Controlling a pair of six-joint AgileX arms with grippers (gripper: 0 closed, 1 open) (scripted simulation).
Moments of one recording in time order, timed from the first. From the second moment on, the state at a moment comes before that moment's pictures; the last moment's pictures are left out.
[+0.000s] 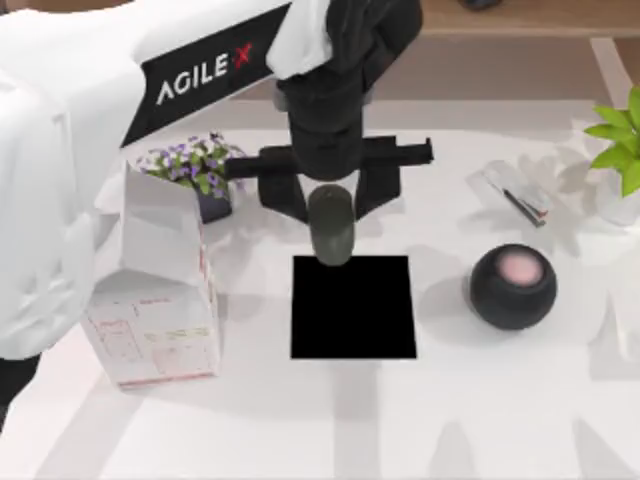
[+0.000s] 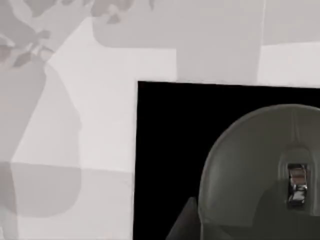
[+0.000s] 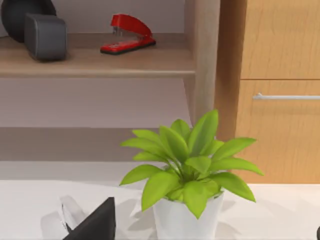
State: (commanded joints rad) left arm -0.66 2.27 2.01 -1.20 -0.01 -0.69; right arm 0.00 0.00 0.00 0.00 0.00 0.00
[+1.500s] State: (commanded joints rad) left arm -0.74 2.31 1.91 -1.11 -0.01 -0.70; right arm 0.00 0.00 0.00 0.00 0.00 0.00
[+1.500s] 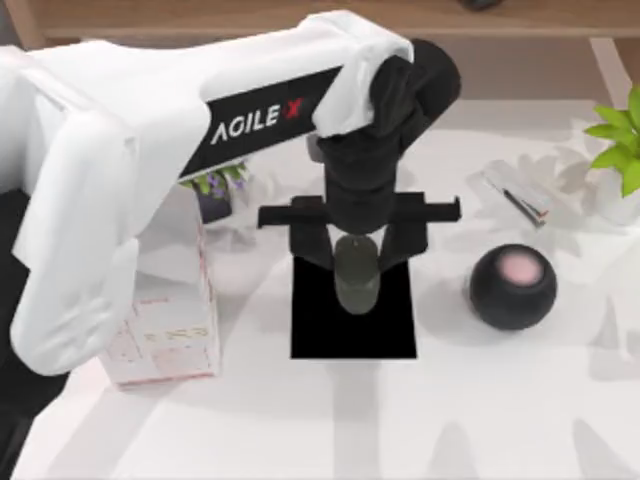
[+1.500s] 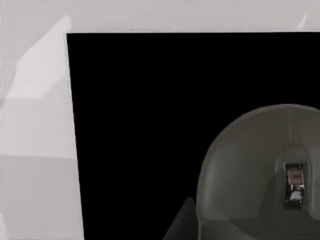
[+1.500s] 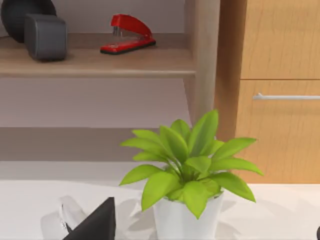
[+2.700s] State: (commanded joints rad) left arm -0.74 2.33 1.89 -1.09 -0.01 -0.70; right arm 0.00 0.00 0.00 0.00 0.00 0.00
